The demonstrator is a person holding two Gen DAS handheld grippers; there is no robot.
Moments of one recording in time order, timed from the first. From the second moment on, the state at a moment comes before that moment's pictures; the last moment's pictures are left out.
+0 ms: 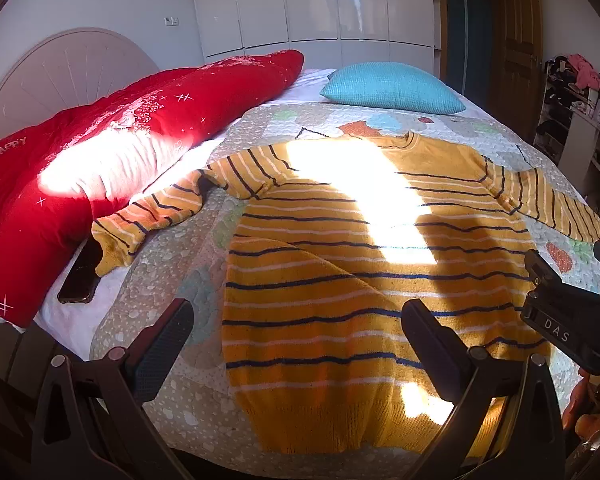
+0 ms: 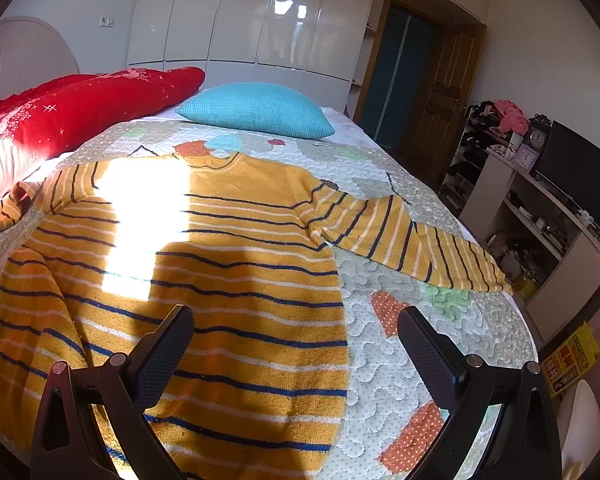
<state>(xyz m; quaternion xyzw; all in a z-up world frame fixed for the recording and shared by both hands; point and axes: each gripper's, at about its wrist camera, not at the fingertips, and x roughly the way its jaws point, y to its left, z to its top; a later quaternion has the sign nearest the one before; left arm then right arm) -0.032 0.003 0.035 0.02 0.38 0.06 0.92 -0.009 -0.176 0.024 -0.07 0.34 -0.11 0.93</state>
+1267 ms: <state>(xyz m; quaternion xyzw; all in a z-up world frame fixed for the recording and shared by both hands) -0.026 0.003 0.022 0.01 0.39 0.03 0.92 -0.009 -0.168 0.012 -0.05 0.34 -0.06 0.94</state>
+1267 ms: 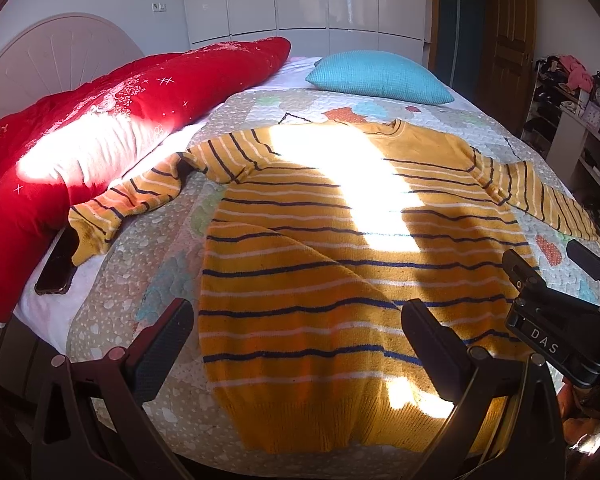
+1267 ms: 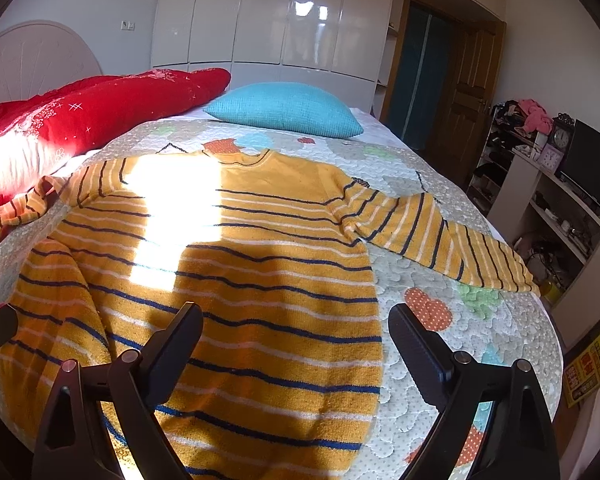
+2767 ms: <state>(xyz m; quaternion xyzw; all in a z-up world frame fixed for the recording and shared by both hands) -0.056 0.122 -0.030 -0.07 0.45 0.09 0.88 -0.038 -0.291 -0.023 0.08 0.41 -0.10 0.90</state>
